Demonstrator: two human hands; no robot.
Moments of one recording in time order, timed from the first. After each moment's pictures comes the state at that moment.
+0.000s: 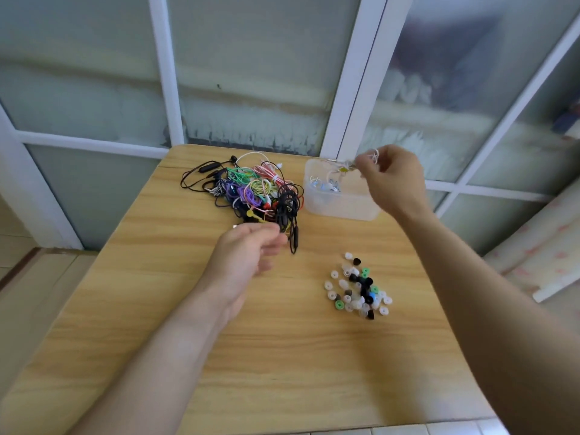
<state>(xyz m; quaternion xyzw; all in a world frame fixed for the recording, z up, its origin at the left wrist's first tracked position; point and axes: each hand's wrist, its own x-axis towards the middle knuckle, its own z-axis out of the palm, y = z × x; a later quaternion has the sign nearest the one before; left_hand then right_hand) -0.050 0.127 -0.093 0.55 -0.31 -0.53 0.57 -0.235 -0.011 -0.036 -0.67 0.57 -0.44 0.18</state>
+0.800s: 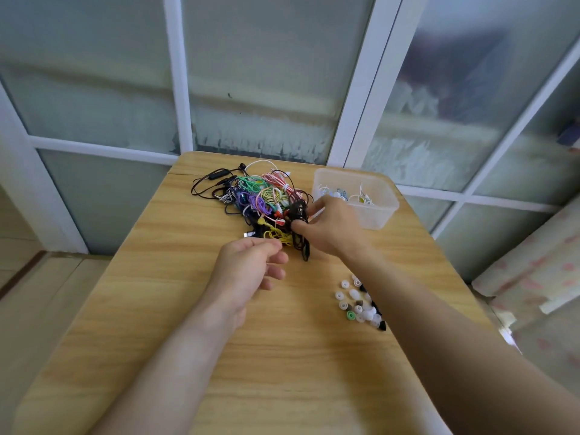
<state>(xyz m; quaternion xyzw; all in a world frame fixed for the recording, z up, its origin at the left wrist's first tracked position) -0.039 0.123 -0.100 0.59 -0.28 -0.52 0.56 -0.162 0.010 -0.090 -0.74 0.60 -0.25 0.19</state>
